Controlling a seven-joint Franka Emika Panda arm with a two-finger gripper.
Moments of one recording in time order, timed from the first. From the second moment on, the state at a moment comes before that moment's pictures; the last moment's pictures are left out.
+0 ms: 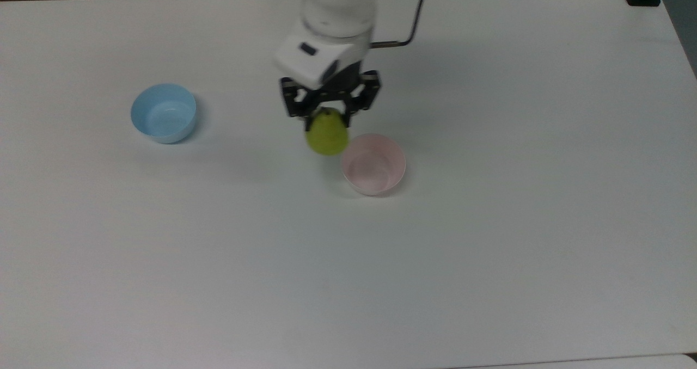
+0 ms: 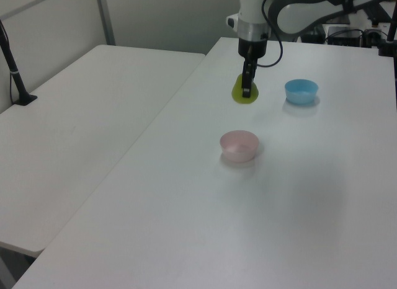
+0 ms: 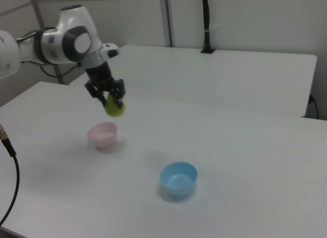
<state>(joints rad) 0.17 0.29 -0.03 -1.59 -0.10 1.97 -0.02</state>
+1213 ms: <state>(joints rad) 0.01 0.49 -0.03 -1.59 -0.10 2.13 -0.14</state>
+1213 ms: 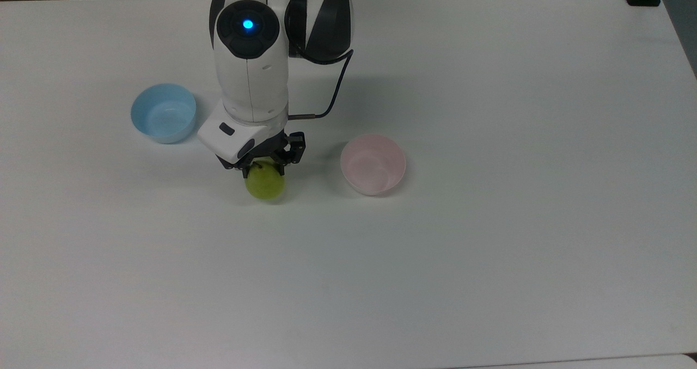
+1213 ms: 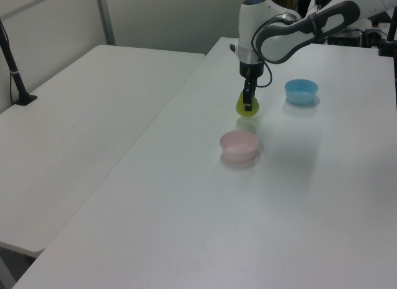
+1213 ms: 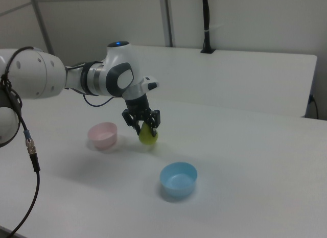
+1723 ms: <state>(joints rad) 0.01 0.50 -0.03 -1.58 -0.11 2.13 -0.14</state>
